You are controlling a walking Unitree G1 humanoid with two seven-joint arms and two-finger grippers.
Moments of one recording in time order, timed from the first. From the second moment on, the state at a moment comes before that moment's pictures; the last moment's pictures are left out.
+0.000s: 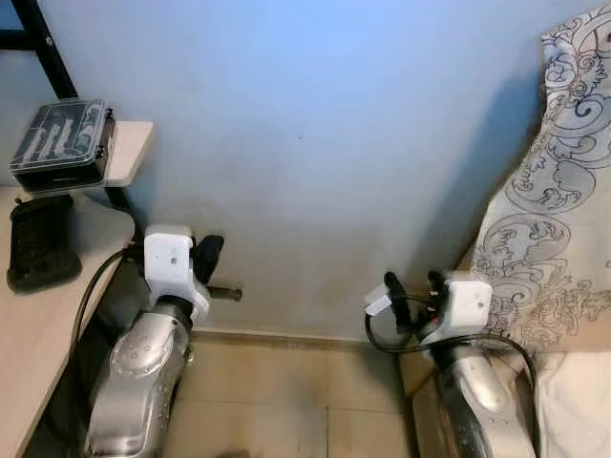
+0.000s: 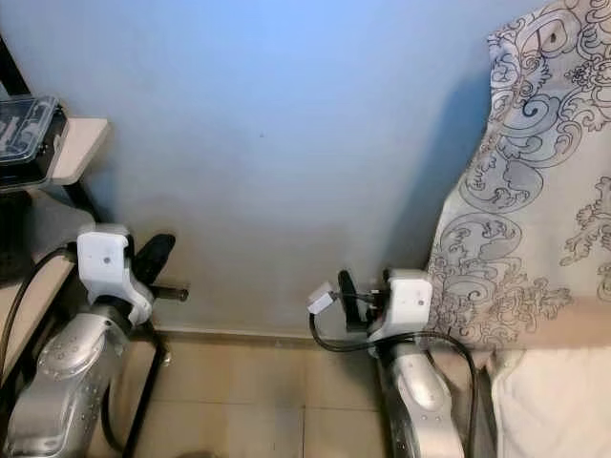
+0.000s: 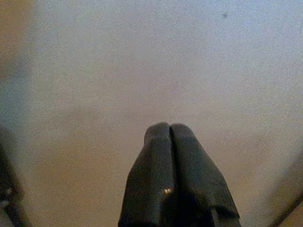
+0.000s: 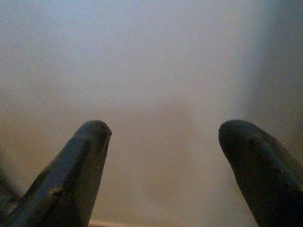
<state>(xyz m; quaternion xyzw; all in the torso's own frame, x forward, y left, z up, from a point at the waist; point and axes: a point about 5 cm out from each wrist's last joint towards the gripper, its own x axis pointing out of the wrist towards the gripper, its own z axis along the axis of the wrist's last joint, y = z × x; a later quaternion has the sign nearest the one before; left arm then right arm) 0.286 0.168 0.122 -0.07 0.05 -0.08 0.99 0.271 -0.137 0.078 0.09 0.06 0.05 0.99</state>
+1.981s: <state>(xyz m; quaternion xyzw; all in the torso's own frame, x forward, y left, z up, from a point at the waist) 0.283 0.154 0.137 0.02 -0.02 -0.17 0.99 0.264 -0.148 0.088 0.05 0.03 0.04 1.00</state>
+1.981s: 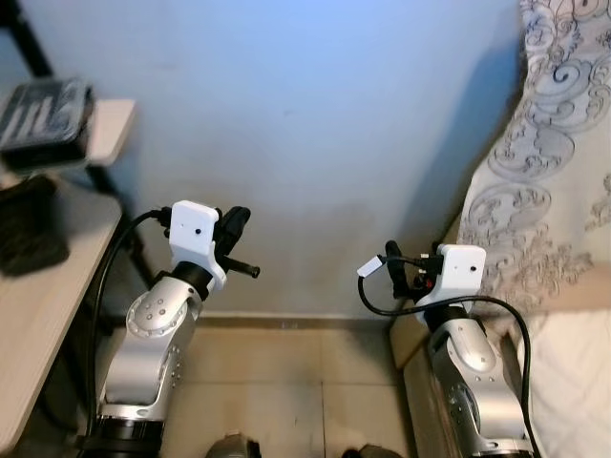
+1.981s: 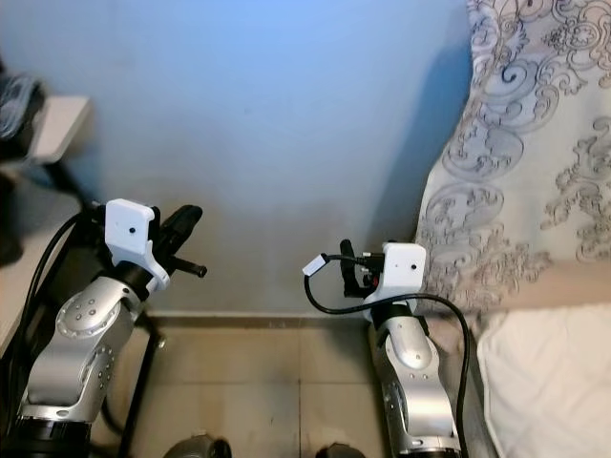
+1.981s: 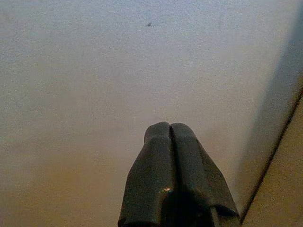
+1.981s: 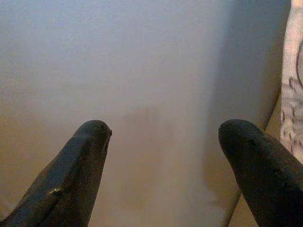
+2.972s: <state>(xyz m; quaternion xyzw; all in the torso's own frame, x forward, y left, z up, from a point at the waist) 0.284 0.151 0.133 0.02 -0.01 -0.18 0.98 0.256 -0.148 0.075 0.05 0.05 0.03 1.00</state>
